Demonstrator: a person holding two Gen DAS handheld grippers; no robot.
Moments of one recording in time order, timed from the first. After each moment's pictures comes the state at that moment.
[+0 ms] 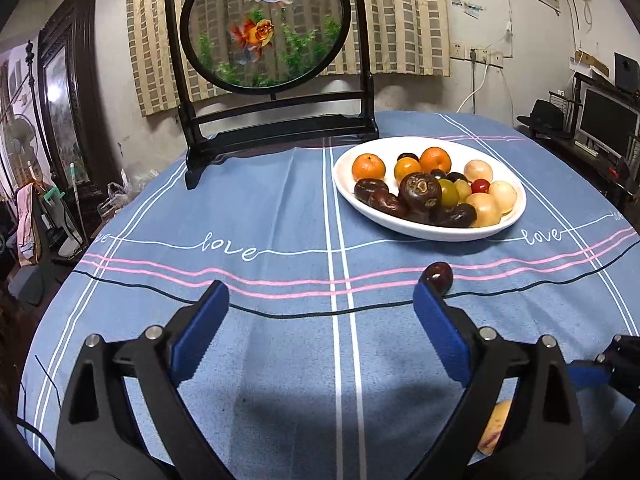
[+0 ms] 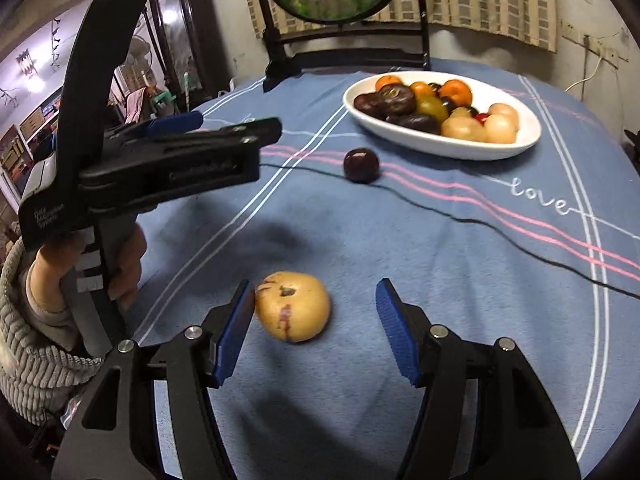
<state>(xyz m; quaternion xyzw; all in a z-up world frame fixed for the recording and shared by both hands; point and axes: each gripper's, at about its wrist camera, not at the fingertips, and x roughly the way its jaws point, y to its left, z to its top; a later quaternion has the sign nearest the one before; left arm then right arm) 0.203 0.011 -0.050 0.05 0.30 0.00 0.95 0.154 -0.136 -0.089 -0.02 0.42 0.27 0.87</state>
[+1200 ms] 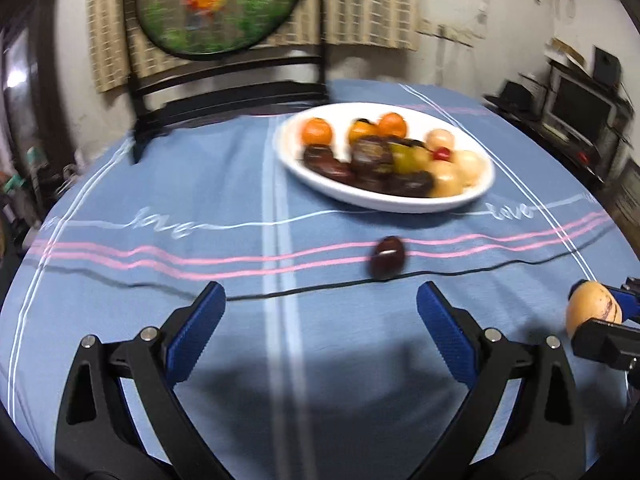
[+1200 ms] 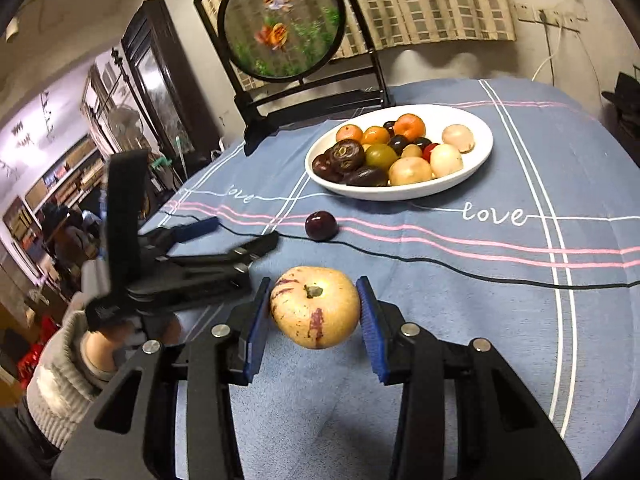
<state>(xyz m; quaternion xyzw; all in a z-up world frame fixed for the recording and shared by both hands) 0.222 -0.017 -0.070 0.05 0.36 -0.08 0.93 0.161 -0.196 -0.059 0.09 0.37 0.25 0.89</state>
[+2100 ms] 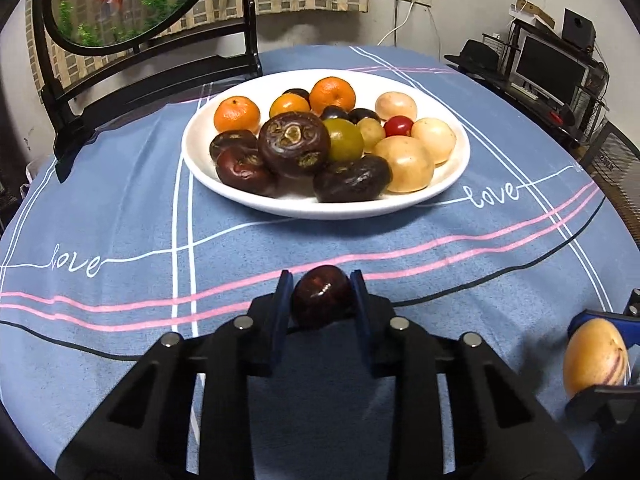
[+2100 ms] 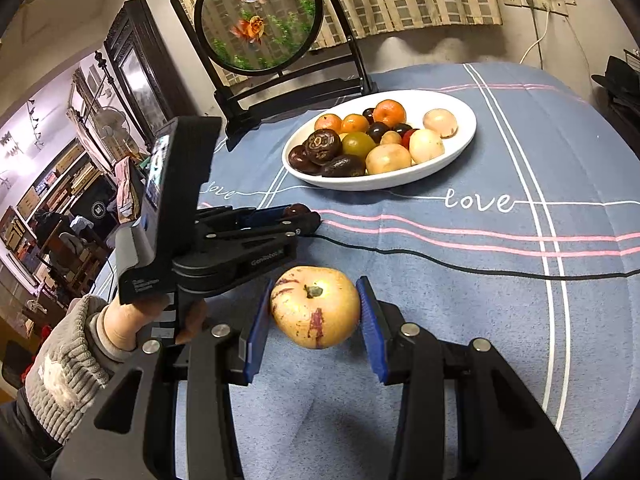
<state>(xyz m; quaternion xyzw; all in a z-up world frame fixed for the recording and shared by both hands) 0.273 -0.055 -0.090 0.07 0.41 -0.15 0.90 0.170 -0.205 -0.067 0.10 0.39 0.23 0.89</state>
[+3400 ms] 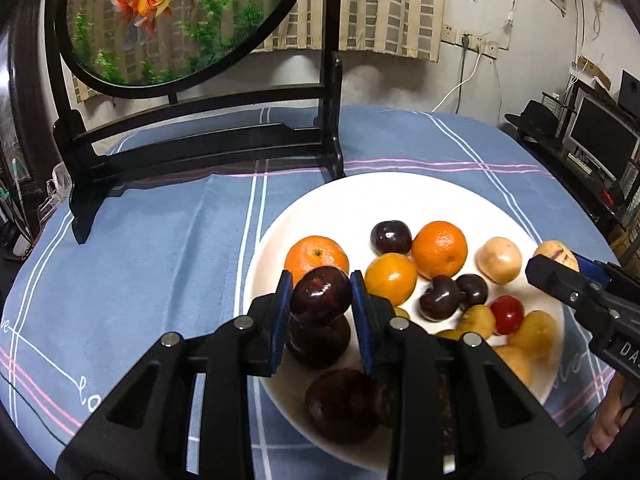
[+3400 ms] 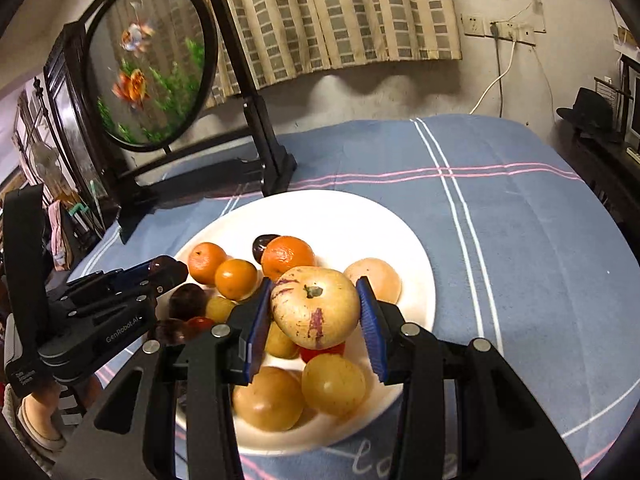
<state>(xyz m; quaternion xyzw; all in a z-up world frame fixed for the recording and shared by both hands) 0.404 -0.037 -0.055 0.02 0.36 -0.07 0.93 0.368 -0.218 -0.058 0.08 0.35 0.11 0.93</state>
